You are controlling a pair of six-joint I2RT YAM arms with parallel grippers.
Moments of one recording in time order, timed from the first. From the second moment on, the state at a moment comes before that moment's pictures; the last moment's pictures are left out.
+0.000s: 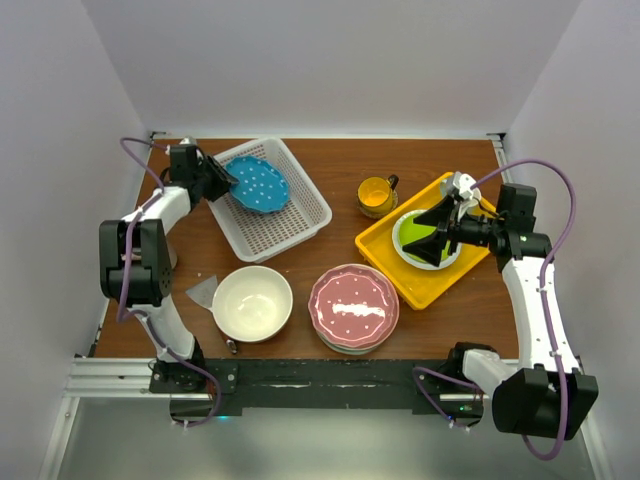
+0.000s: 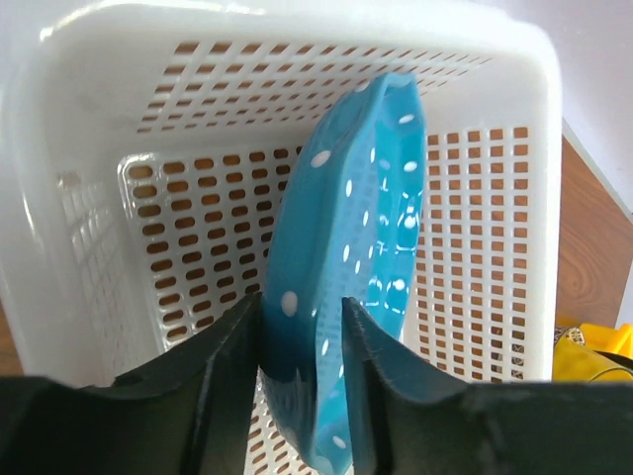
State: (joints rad) left arm 0.04 1.82 1.22 -0.08 0.22 -0.71; right arm -0.13 1.05 0.98 -0.65 -1.23 -0.52
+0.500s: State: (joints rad) left arm 0.03 1.85 1.33 -0.18 0.16 -0.63; right arm -0.13 1.05 0.98 -0.65 -1.23 -0.52
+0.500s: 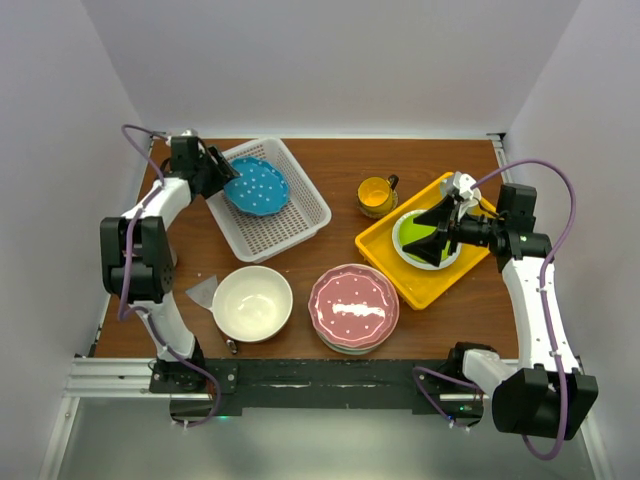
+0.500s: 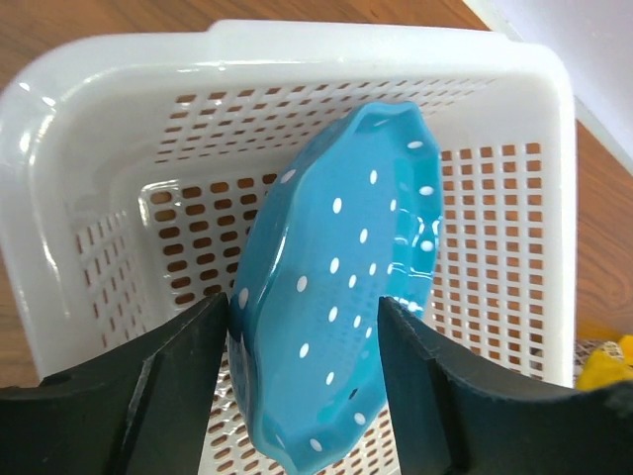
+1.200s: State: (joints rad) left arm -0.02 1.87 1.43 -0.31 0.02 -0.49; right arm -0.14 1.05 0.98 -0.65 -1.25 -0.52
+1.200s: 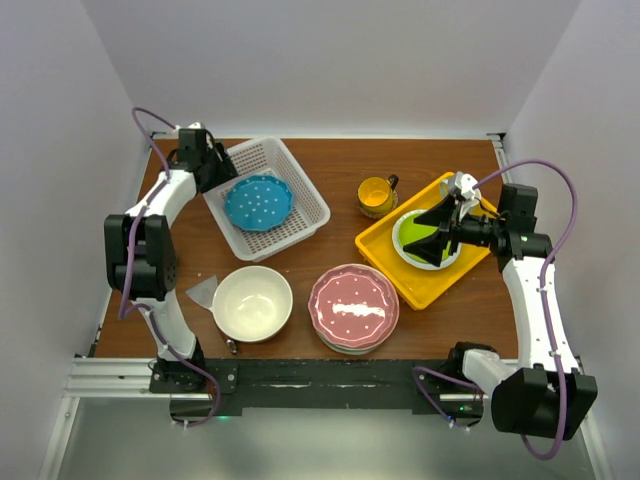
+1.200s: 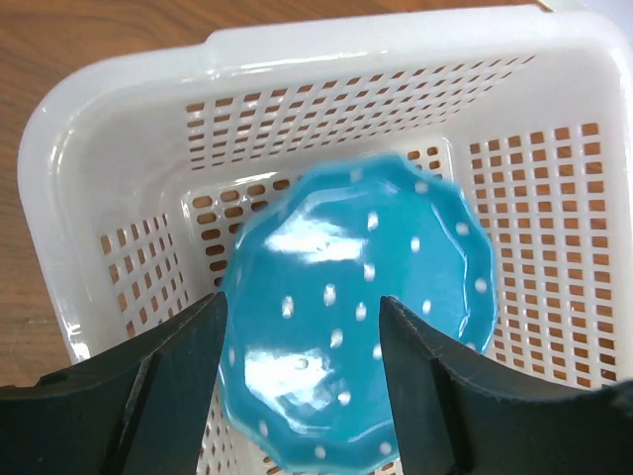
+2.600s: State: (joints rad) left arm -0.01 1.10 1.00 -0.15 0.00 -0.34; right arm -0.16 1.01 0.98 -0.71 -1.25 -0.60
